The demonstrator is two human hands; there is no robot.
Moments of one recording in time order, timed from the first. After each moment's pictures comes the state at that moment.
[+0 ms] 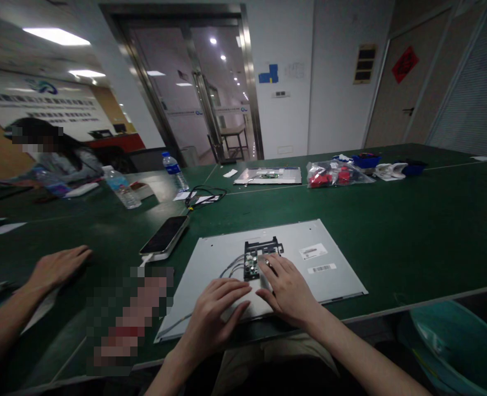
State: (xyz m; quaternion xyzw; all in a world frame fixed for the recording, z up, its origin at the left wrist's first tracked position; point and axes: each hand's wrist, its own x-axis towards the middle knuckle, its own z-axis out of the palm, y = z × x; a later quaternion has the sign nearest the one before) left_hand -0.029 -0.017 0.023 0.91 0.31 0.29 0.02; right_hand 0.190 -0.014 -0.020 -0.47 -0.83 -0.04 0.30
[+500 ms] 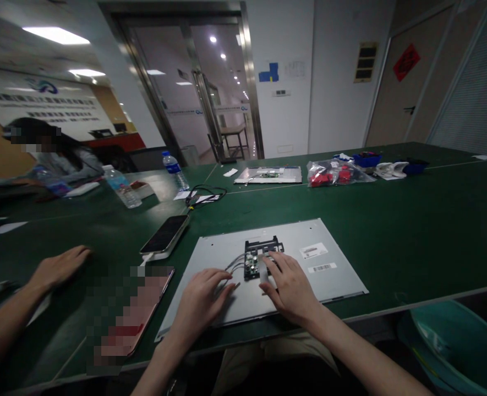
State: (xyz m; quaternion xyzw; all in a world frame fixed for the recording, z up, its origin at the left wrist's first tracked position) left_hand -0.055 0.011 0.017 0.86 0.44 0.24 -0.02; right_hand 0.193 -0.015 -0.020 -0.49 -0.81 -0.01 0.33
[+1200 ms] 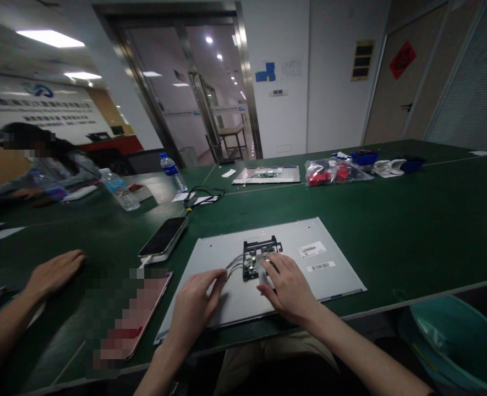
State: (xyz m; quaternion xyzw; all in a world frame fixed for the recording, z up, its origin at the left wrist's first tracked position) left_hand -0.055 0.008 0.017 0.84 0.47 0.27 -0.04; right_hand 0.193 -0.015 -0.020 -0.48 -0.81 0.00 0.33
